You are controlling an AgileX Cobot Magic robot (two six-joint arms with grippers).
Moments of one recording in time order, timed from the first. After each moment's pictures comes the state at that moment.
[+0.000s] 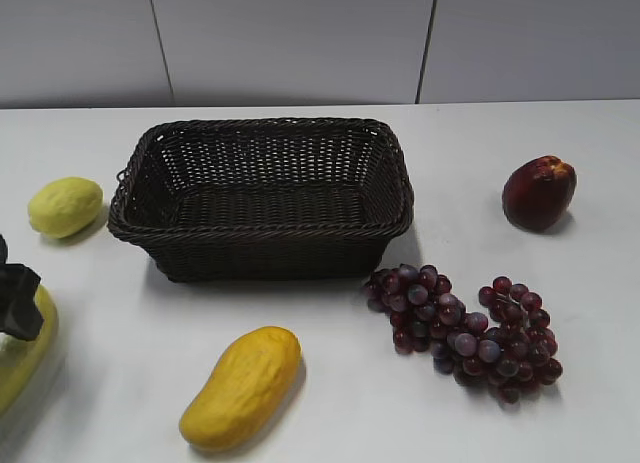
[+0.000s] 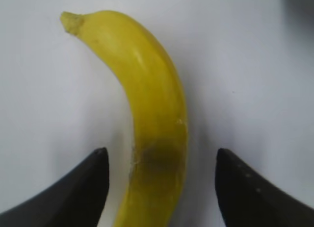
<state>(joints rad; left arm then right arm) -0.10 1.55 -0.67 -0.20 0.61 0.16 0.08 -0.01 -0.50 0.04 1.05 -0.01</state>
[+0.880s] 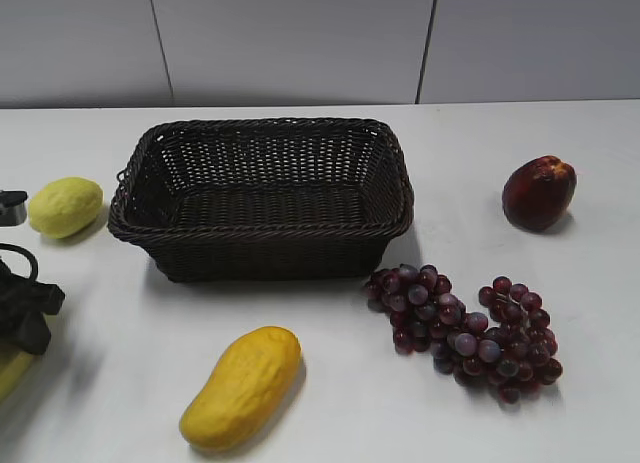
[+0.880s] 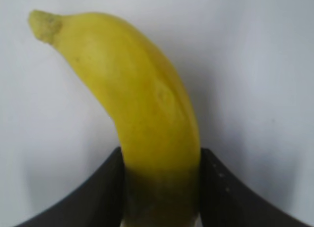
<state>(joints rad) -0.10 1.72 -0.71 -0.19 0.54 0.16 0.08 -0.01 -0.50 0.04 1.05 -0.01</state>
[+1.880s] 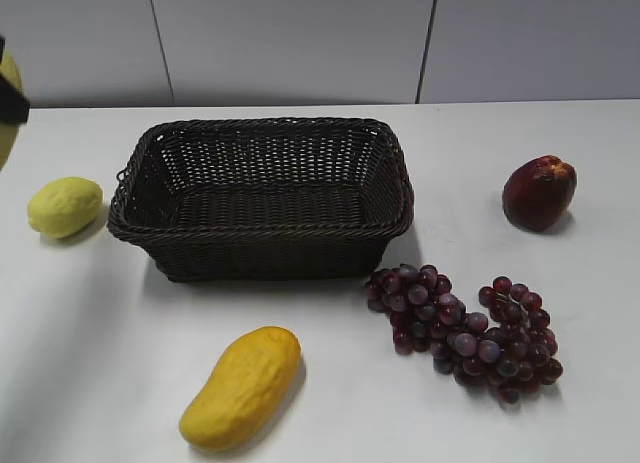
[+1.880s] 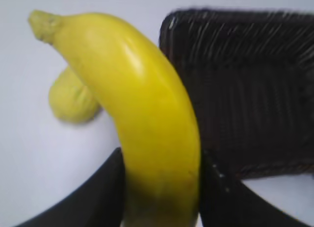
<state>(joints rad) -0.11 1.35 -1.12 -0.37 0.79 0.16 0.08 -0.01 -0.50 0.04 1.05 -0.01</state>
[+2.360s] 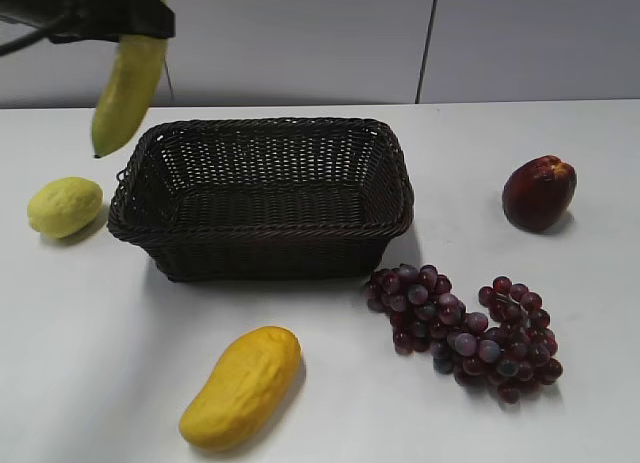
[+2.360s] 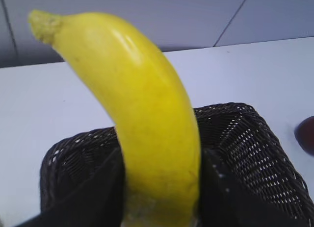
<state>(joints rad) -0.39 1.56 -1.20 -0.42 0.38 0.25 0.08 -0.01 -0.50 0.04 1.05 -0.01</state>
